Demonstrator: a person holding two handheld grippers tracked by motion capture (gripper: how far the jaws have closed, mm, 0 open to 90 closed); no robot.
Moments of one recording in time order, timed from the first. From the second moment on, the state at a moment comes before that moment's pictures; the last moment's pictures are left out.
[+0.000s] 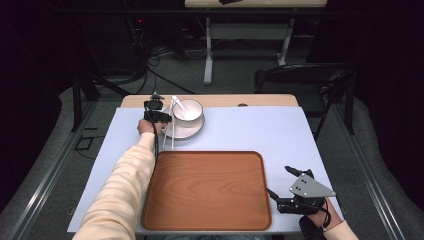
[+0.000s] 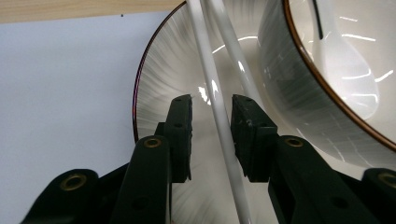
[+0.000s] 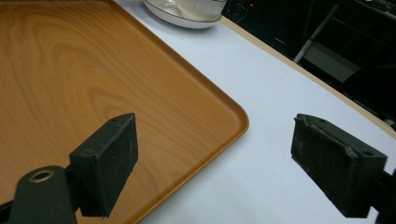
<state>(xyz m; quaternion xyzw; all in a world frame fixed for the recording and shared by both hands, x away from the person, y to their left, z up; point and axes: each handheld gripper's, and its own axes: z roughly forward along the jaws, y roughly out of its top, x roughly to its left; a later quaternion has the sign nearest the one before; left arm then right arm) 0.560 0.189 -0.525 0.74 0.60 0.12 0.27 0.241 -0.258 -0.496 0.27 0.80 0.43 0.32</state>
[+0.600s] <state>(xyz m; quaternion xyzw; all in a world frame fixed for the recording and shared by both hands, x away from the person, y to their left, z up) 0.559 0.205 -0.520 0.71 0.63 0.14 0.28 0.241 -0.259 -0.496 0.28 0.80 0.43 0.32</state>
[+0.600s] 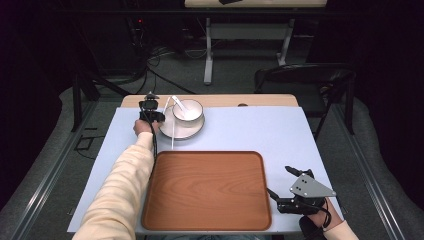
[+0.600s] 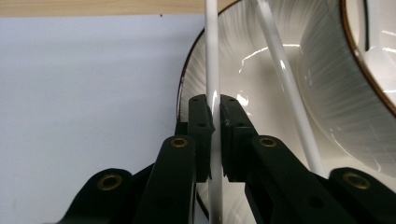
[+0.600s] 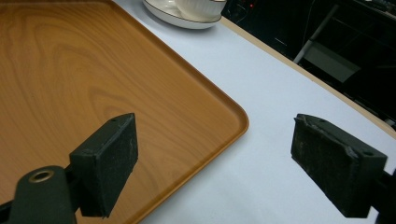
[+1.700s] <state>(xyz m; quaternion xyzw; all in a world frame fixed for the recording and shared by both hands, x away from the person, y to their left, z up) 0.429 0.216 -0.461 0.70 0.56 0.11 0.42 0.241 -0.258 -0.496 0.28 0.80 0.43 0.32</state>
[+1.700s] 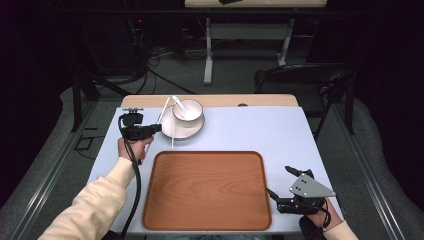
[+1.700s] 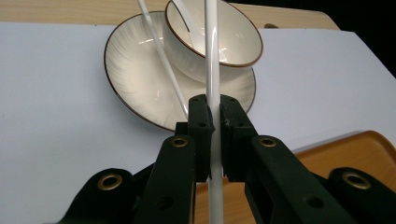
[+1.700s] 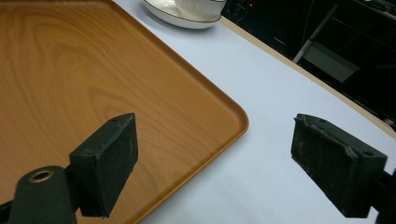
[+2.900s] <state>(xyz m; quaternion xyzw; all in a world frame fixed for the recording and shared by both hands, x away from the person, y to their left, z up) 0.326 0.195 -0.520 0.70 0.57 0.06 0.43 0.241 -0.258 -0.496 0.28 0.80 0.43 0.32</state>
